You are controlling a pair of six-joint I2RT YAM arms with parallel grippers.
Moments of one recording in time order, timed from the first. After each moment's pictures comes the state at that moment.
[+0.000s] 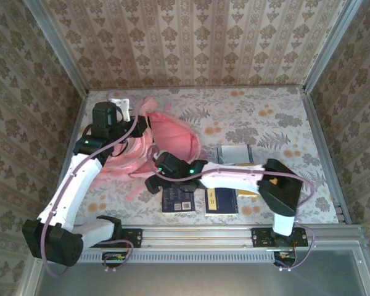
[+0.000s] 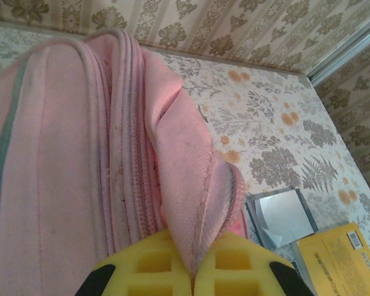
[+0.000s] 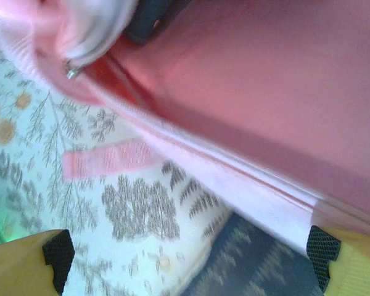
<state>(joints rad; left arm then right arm) -0.29 1.14 1.10 -0.48 0.30 -0.37 1.09 1.78 1.24 -0.28 0.08 0.49</state>
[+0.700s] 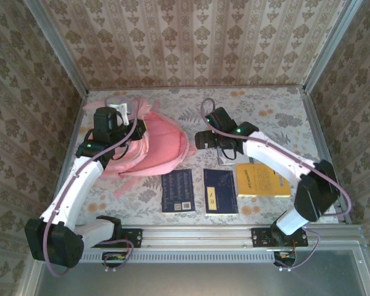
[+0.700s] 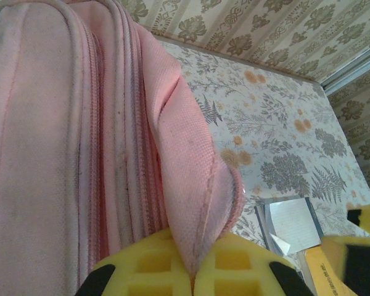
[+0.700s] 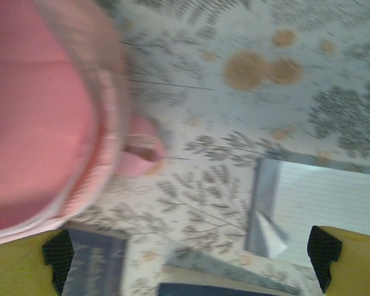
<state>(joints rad) -0.27 1.12 1.01 -0.42 0.29 -0.43 0.60 1.60 1.32 -0.71 0.18 0.44</state>
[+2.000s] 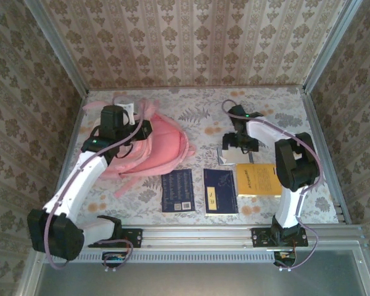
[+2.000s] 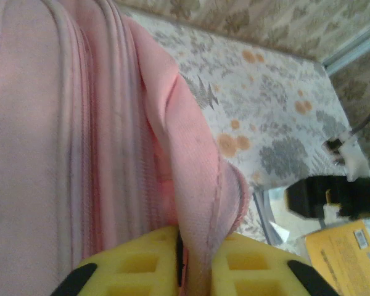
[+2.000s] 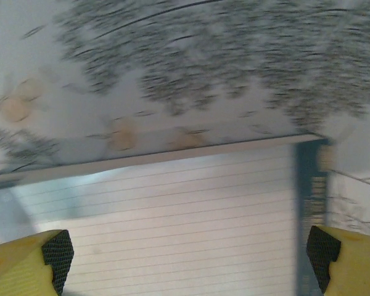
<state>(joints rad) -0.32 1.20 1.04 -0.44 0.30 -0.42 0.26 1.88 1.32 -0.82 0.09 0.43</state>
